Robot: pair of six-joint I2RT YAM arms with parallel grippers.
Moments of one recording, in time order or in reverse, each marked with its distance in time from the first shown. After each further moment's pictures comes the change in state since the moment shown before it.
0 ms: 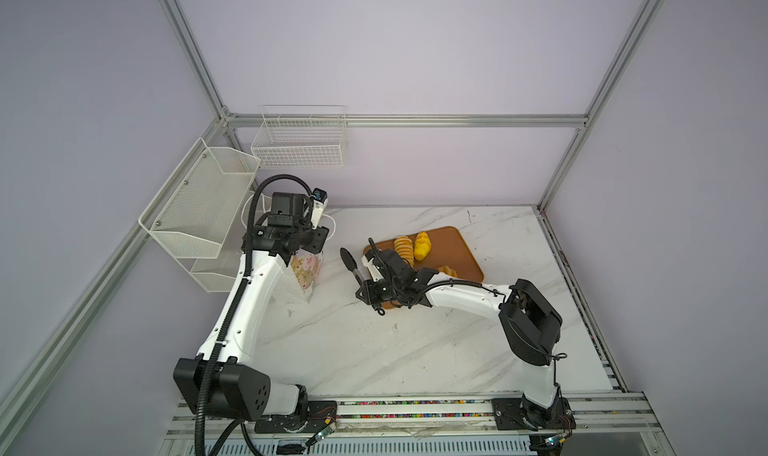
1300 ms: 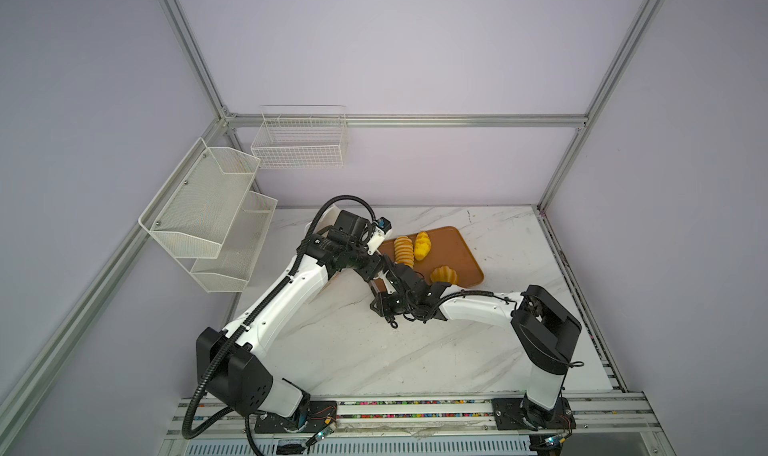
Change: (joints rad) left arm -0.396 0.072 -0.095 0.028 0.153 -0.105; right arm 0.001 -0.103 -0.266 0.106 0.029 0.087
